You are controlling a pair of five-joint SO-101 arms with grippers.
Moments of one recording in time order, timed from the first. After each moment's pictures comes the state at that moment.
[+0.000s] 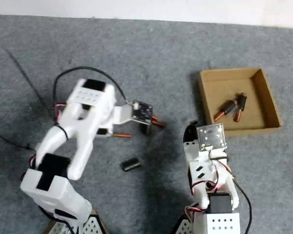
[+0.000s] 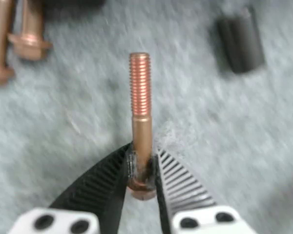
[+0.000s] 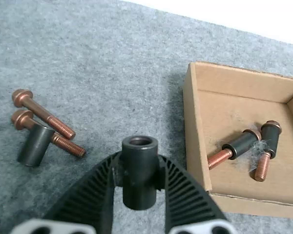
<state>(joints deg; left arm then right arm) 6.2 6.7 14.8 82.3 -75.6 -6.7 -104.2 96.0 39.7 13.1</state>
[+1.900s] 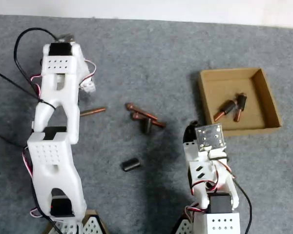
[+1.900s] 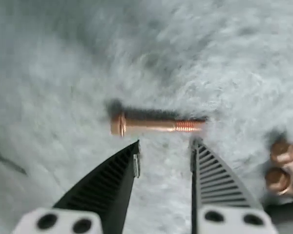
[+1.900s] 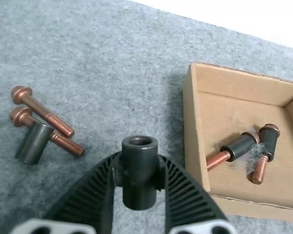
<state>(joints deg) -8.0 36.3 -37.5 97.6 26.0 -6.7 -104.2 96.0 39.7 14.7</state>
